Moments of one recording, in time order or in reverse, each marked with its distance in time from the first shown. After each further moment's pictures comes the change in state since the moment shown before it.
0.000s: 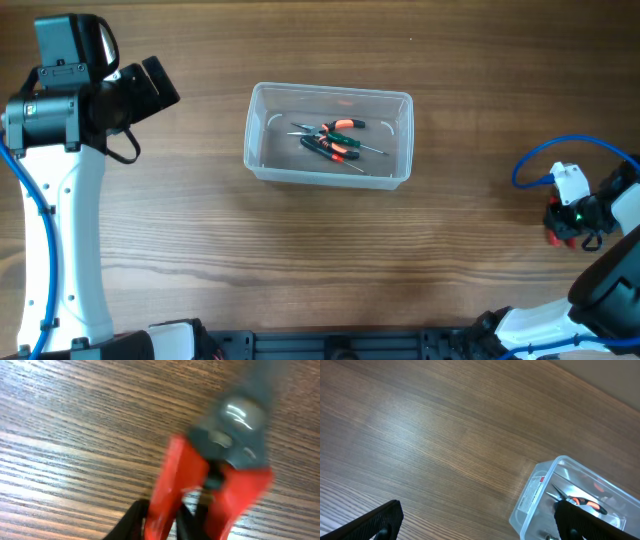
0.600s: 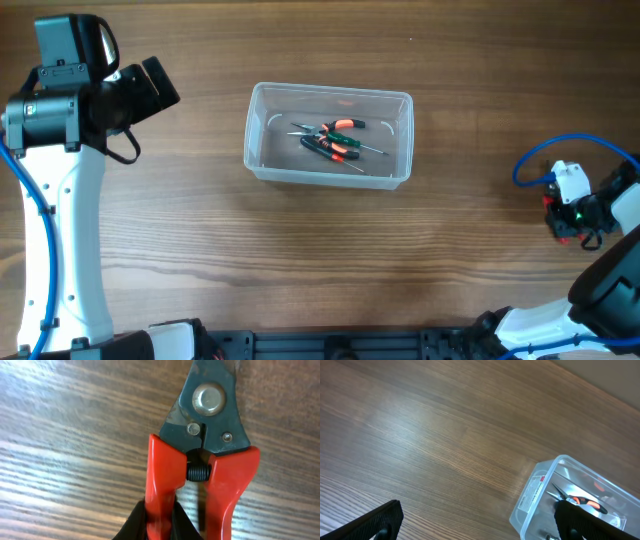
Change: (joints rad) left arm 0.000 0.000 0.000 -0.004 0.000 0.000; right arm 0.003 -0.001 0.001 0.012 -0.026 0.028
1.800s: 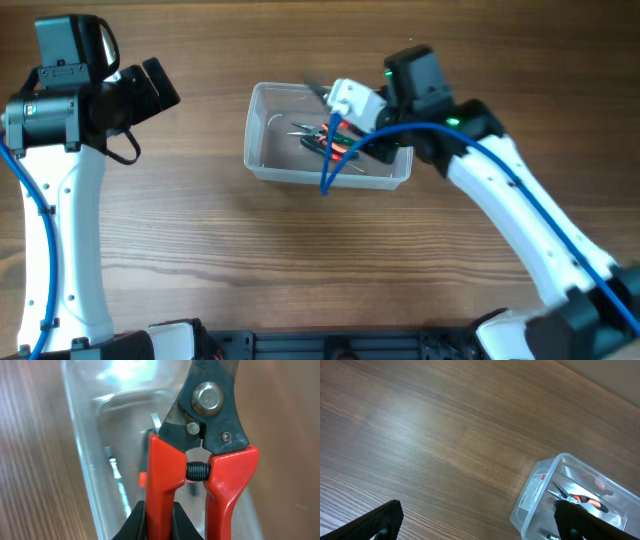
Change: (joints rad) left arm 0.000 0.000 0.000 -0.010 0.000 0.000; right arm 1.193 -0.118 0.459 -0.106 -0.127 0.202
